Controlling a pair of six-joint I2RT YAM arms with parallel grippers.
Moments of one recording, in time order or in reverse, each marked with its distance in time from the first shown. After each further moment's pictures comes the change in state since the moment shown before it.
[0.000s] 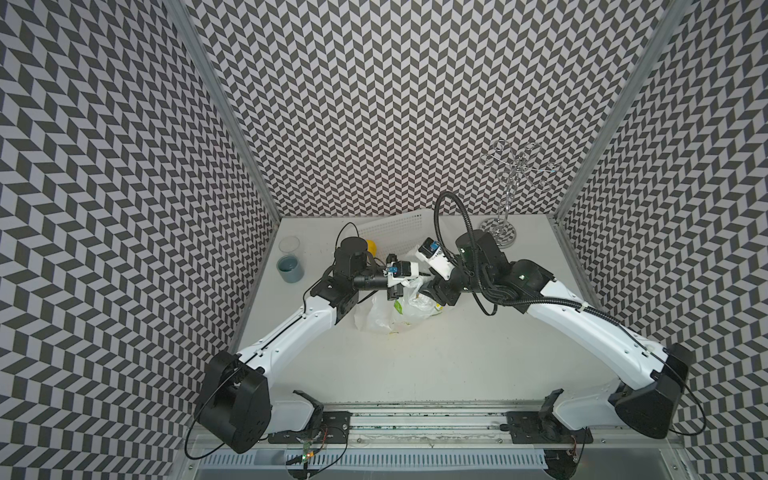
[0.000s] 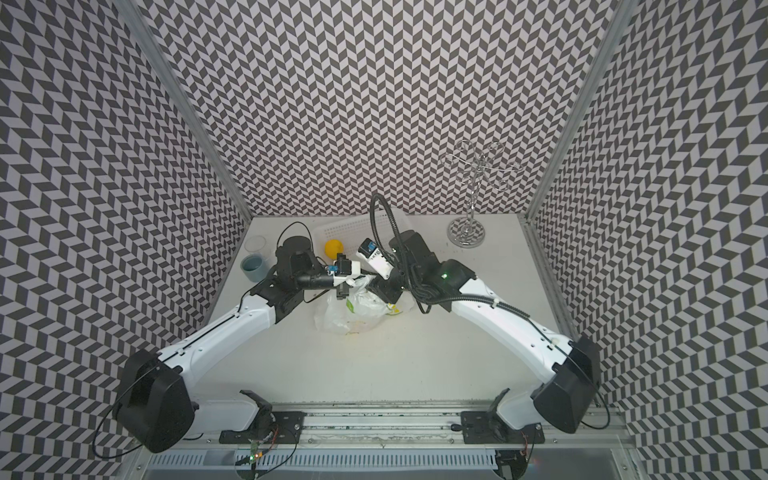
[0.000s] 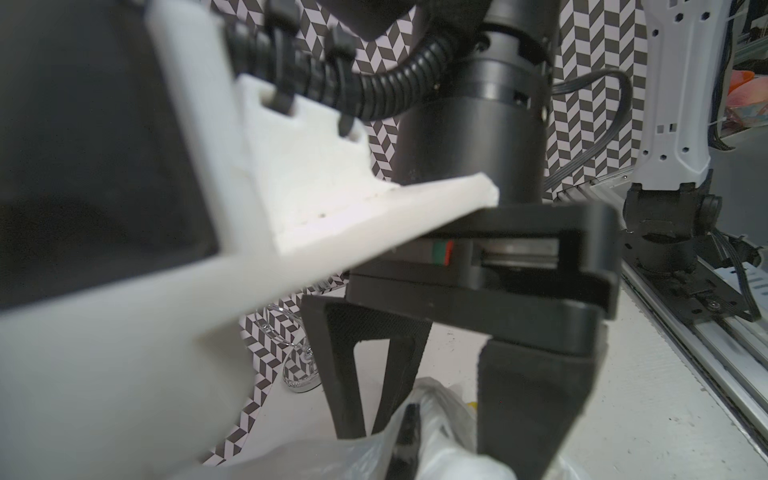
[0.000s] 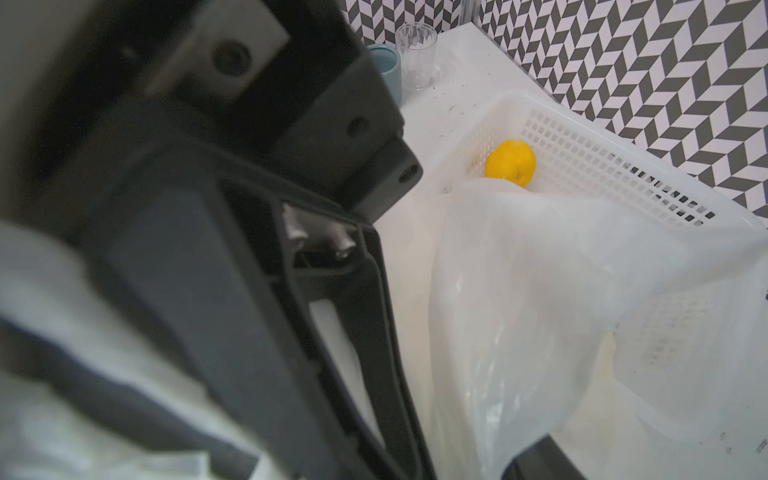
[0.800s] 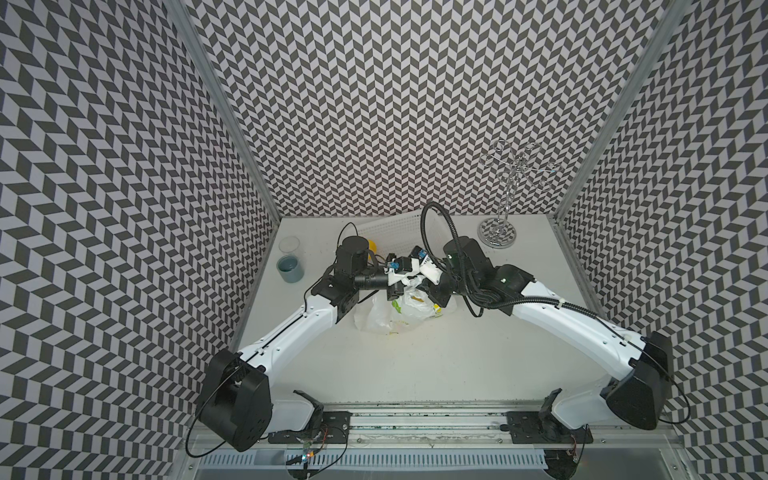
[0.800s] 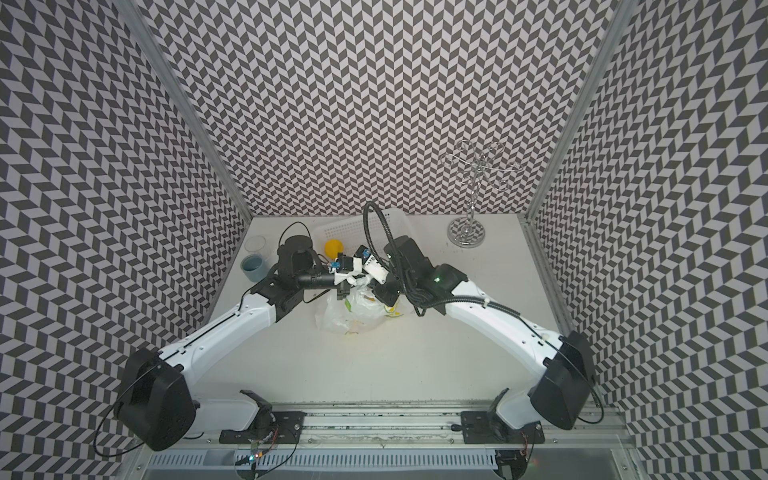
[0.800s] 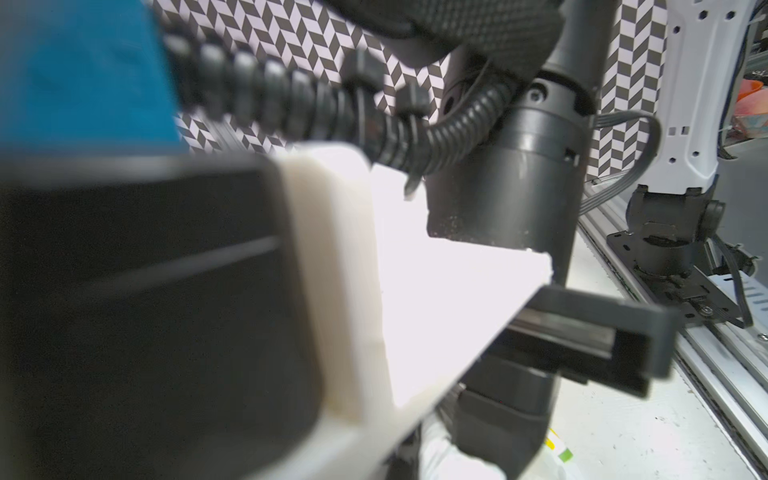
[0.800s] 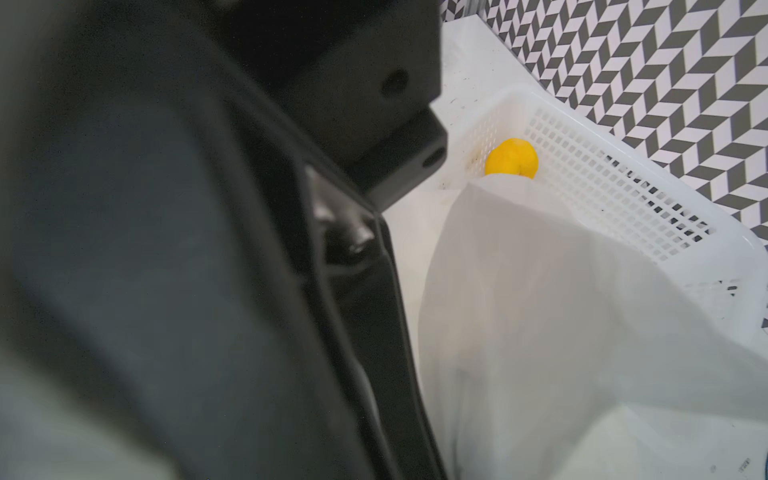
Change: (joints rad) left arm -0.003 0.014 0.025 -0.047 0.007 -0.012; right arm 0.040 0.078 -0.045 0.126 0.087 -0.085
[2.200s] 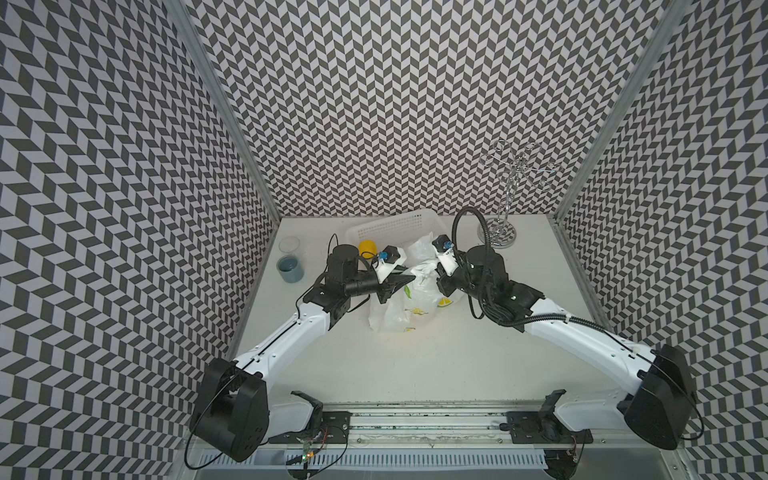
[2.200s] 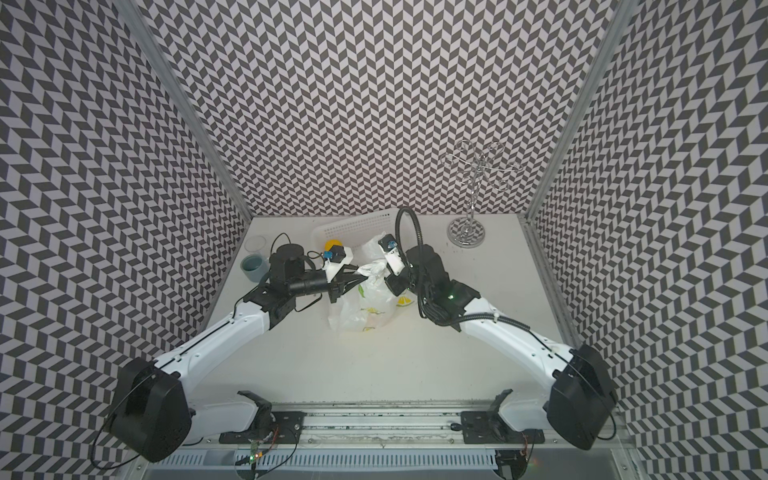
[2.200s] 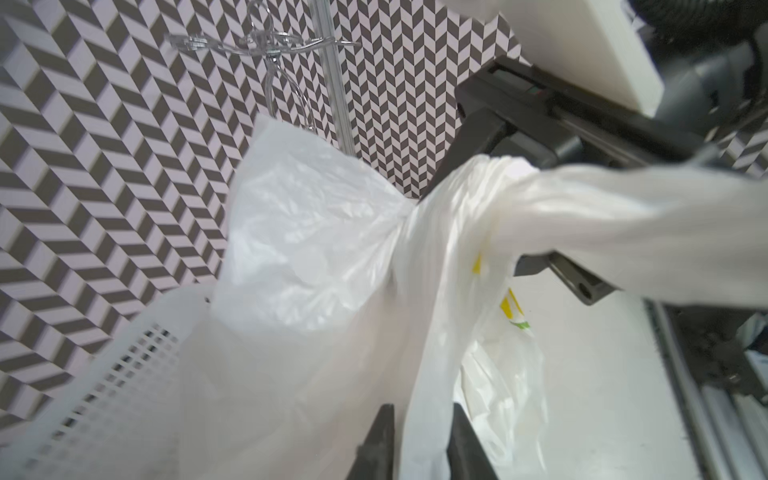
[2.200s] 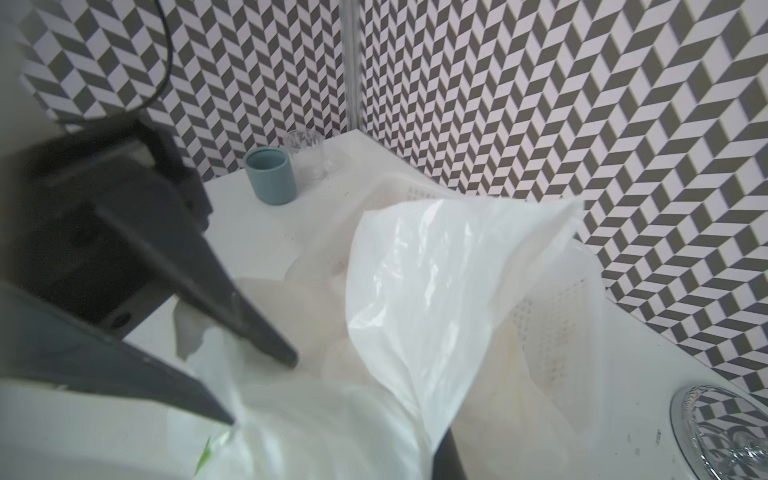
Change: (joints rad) left arm 0.073 -0.055 -0.124 -0.008 -0.167 -0.353; right arm -0.050 -0.127 -0.312 0.527 0.243 0.096
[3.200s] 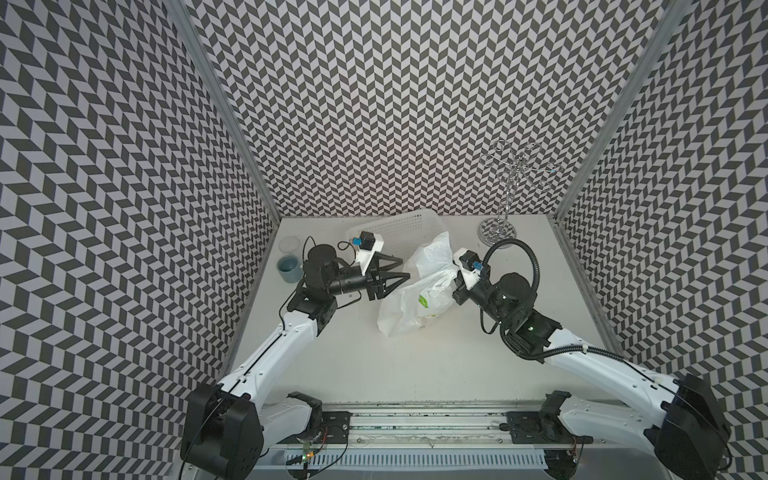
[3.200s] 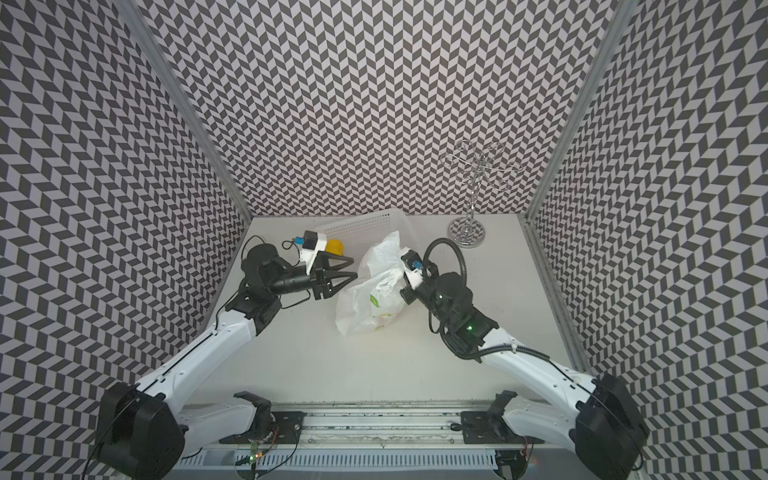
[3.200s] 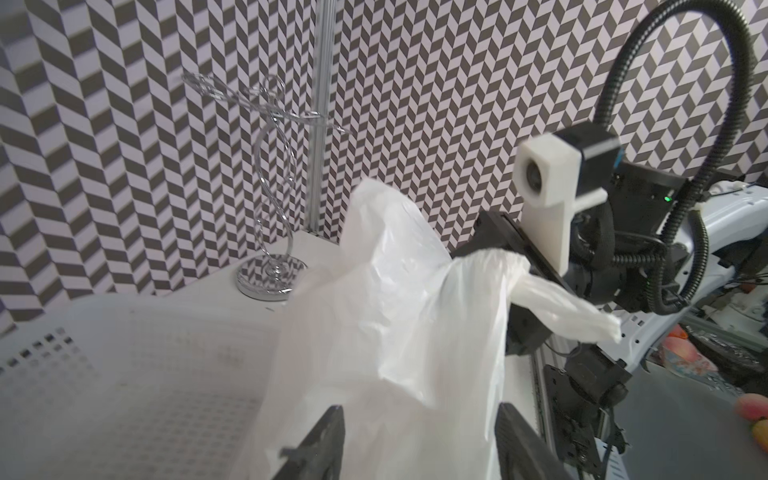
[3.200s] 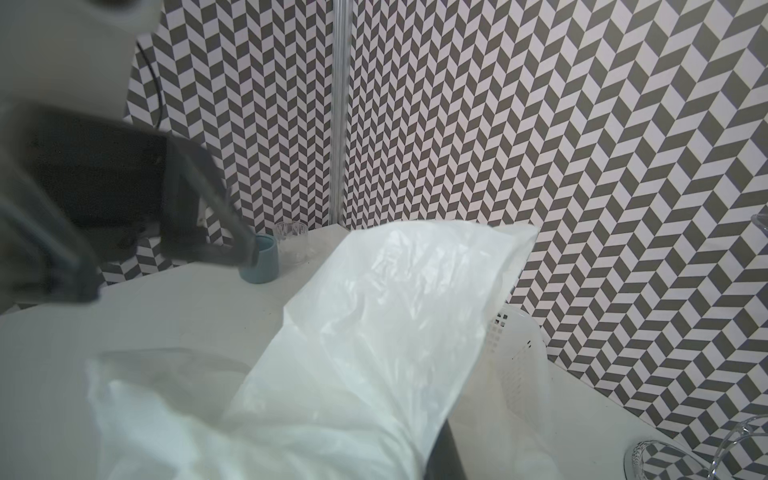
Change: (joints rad) left arm 0.092 -0.072 0.028 0.188 0.205 -0.485; right arm -0.005 -0.212 -0.351 0.453 0.005 -0.097
